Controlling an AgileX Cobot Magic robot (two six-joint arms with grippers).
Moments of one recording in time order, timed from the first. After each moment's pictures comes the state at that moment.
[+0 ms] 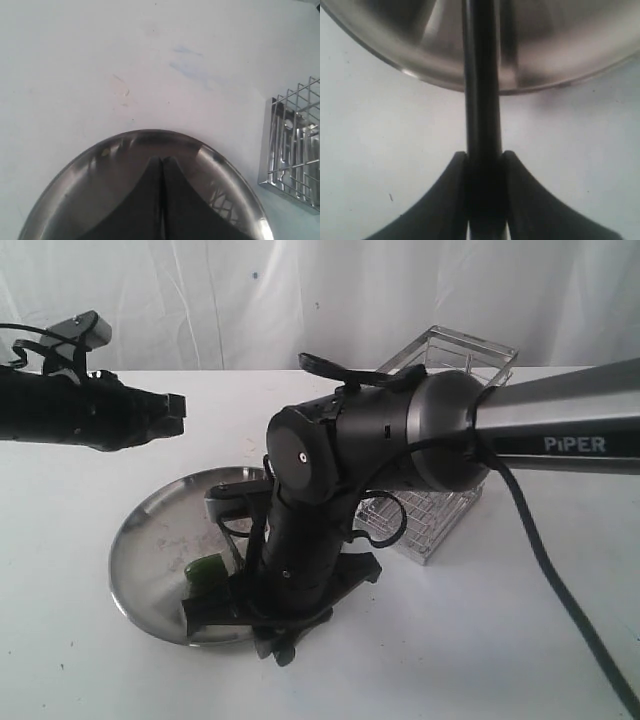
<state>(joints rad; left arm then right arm) -0.08 1.65 -0.97 -1.54 0.41 1.31 0.86 1.90 -1.29 0.23 0.87 0.27</state>
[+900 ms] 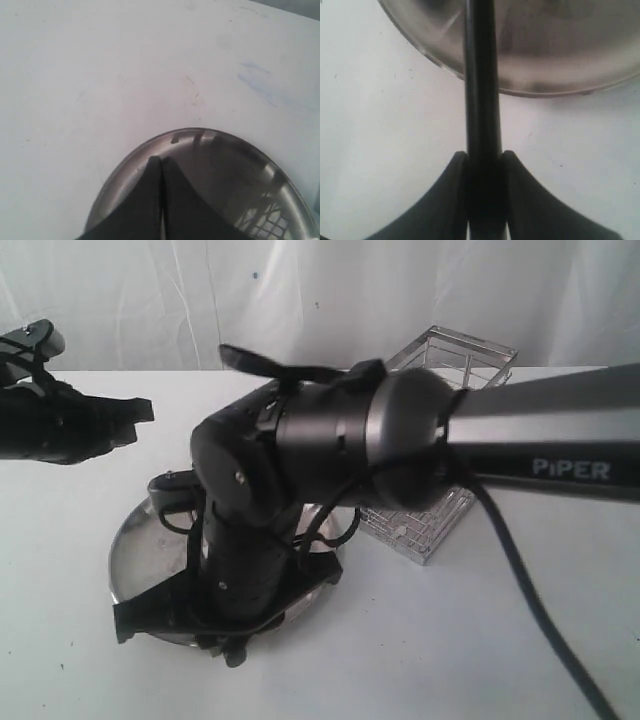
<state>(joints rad) -0.07 1.57 -0.85 -1.65 0.20 1.31 1.00 1.88 -1.37 0.06 0.88 0.55</state>
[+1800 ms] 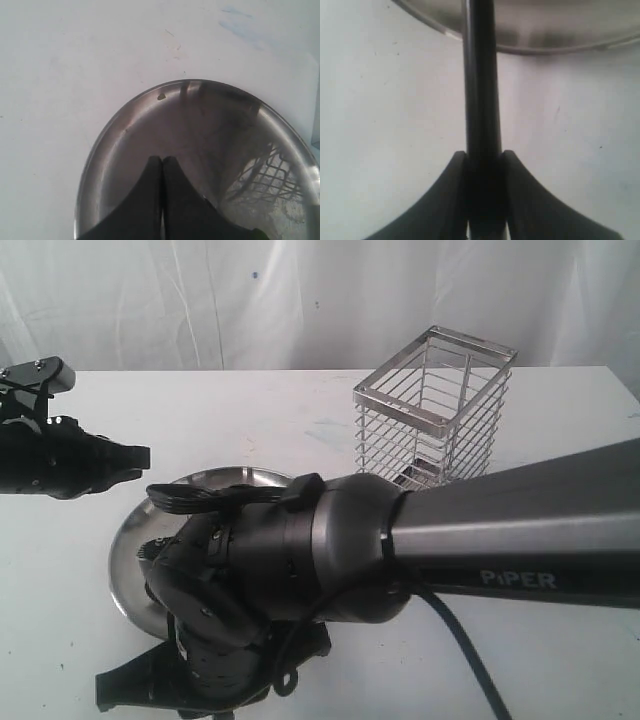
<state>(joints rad) -0.04 1.57 -0.76 -1.67 0.34 1.51 1.12 1.92 -1.27 -0.07 0.74 0.84</state>
